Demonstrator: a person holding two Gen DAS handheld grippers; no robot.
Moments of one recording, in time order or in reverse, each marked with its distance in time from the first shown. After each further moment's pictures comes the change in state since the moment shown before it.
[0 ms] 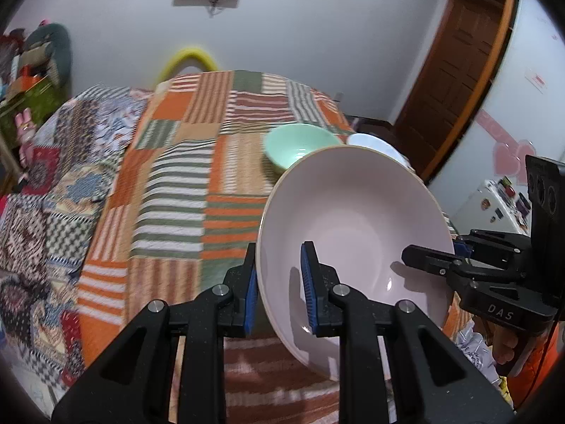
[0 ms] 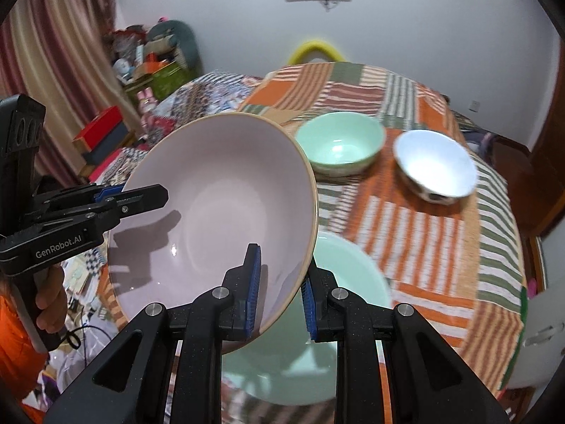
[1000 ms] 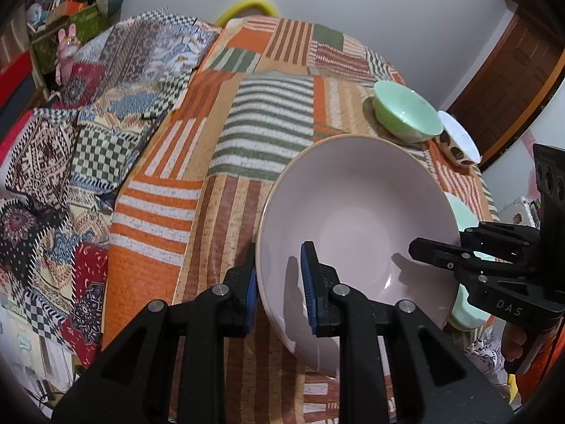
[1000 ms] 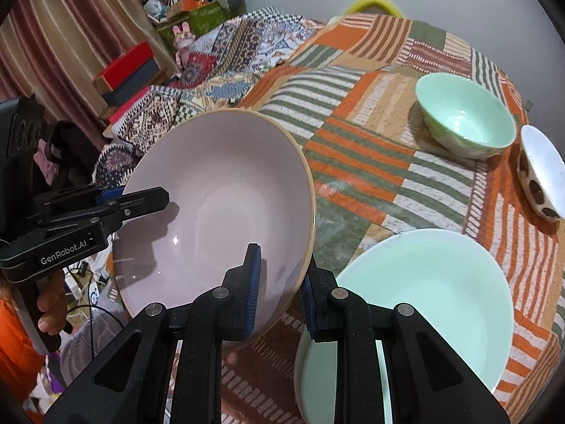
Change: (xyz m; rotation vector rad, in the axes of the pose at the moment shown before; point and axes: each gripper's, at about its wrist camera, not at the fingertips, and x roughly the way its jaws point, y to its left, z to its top) left arm 0.036 0.117 -0.059 -0.194 0.151 0.082; right arm 0.104 0.079 -0.001 -0.102 0.216 0.091
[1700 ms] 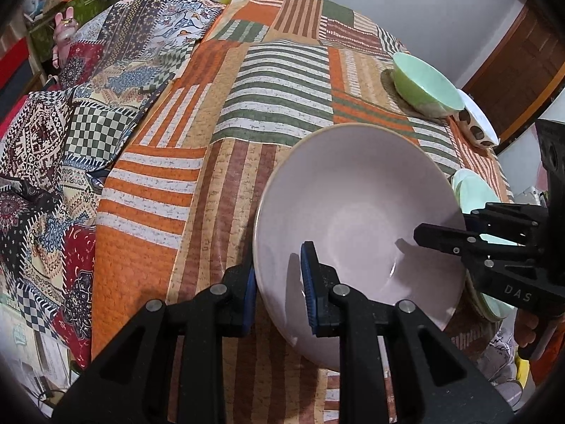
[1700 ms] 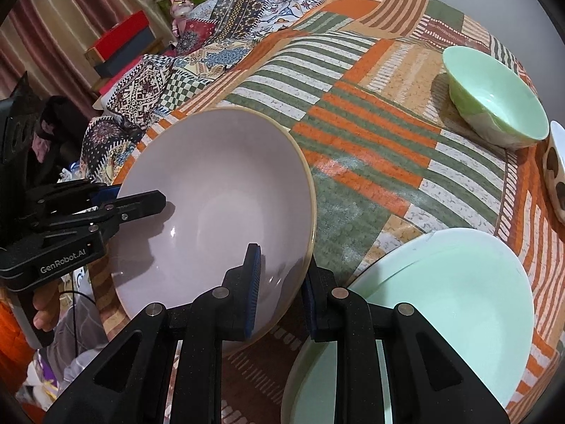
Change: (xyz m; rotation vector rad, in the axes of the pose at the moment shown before) left arm 0.033 0.012 -0.015 -0.002 0.064 0.016; right arm 0.033 -0.001 0.000 -0.035 0.096 -0.013
